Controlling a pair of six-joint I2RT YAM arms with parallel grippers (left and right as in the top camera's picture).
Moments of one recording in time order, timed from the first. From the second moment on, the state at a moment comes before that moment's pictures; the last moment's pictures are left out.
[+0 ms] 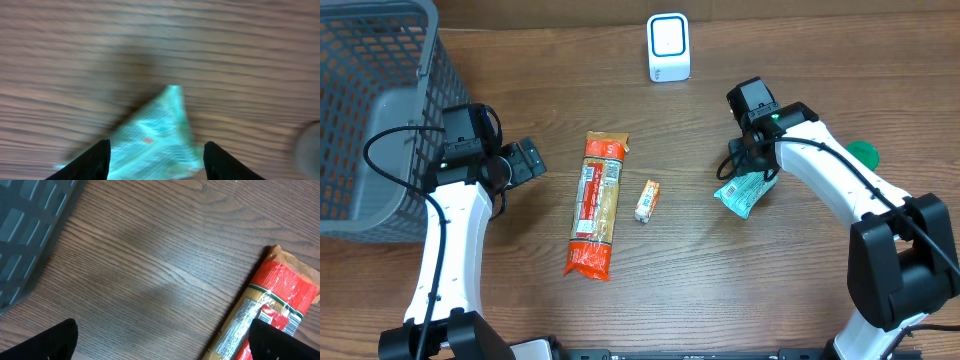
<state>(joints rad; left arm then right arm) 0.20 1.47 1.12 -0.75 -0.05 -0.27 0.39 1.88 1.38 -0.83 0.17 0.18</state>
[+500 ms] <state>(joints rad) 0.20 1.47 1.12 -0.75 -0.05 -0.27 0.42 1.88 1.25 -0.64 -0.01 0.59</state>
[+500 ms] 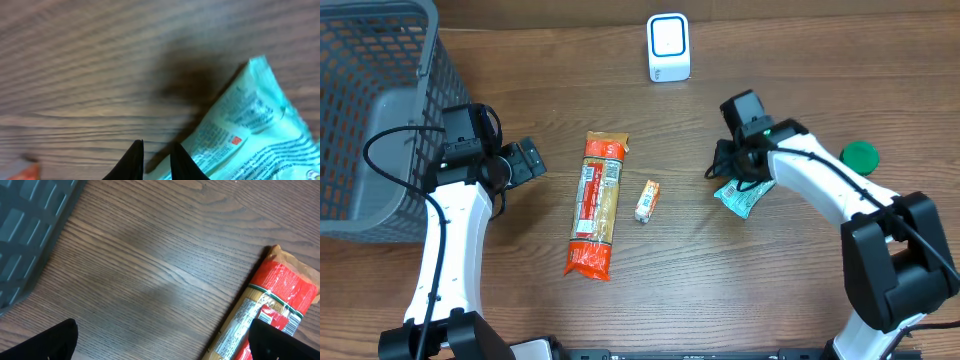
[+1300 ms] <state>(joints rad) 0.20 1.47 1.12 -0.75 -0.05 -0.27 0.42 1.87 1.12 -0.91 0.22 0.49</state>
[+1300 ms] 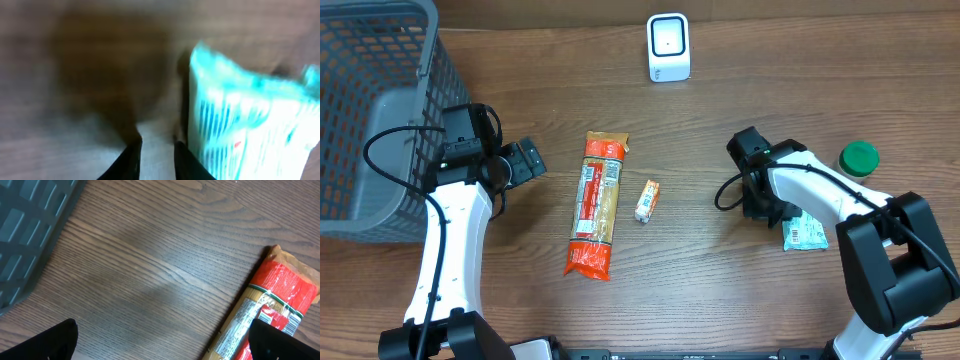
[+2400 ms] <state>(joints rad) 0.20 1.47 1.12 -0.75 -0.05 -0.27 0.35 1.87 1.10 -0.99 0.28 0.48</state>
